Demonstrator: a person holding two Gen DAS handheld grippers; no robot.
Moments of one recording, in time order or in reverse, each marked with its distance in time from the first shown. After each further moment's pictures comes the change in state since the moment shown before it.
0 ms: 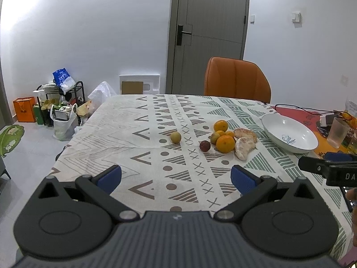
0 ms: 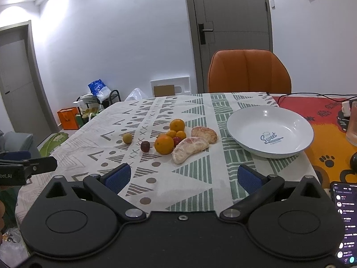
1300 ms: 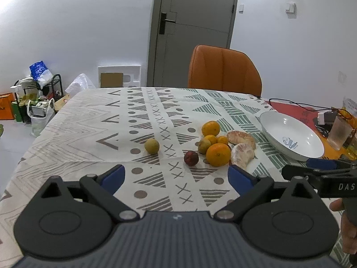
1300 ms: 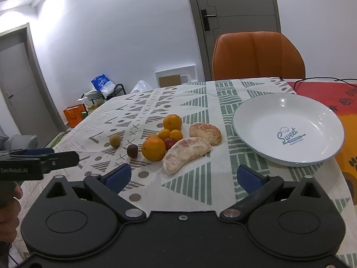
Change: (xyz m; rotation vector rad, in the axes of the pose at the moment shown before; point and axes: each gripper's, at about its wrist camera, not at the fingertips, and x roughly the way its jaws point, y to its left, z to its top) left arm 0.096 -0.014 0.023 0.023 0.051 -0.103; right arm 0.080 -0.032 0.012 0.050 0.063 0.079
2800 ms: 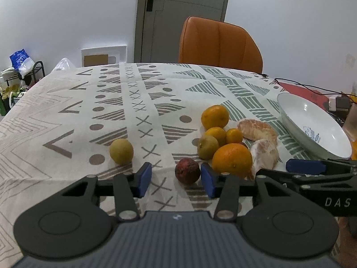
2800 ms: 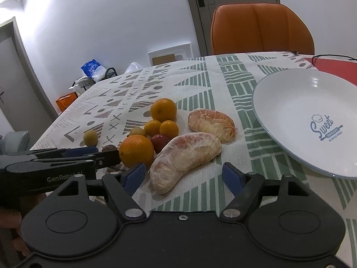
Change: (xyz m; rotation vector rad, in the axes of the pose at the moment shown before) left arm 0.118 -0.008 0.008 0.019 0.110 -0.048; right arm 0.088 0.001 0.009 0.033 0.109 -0.025
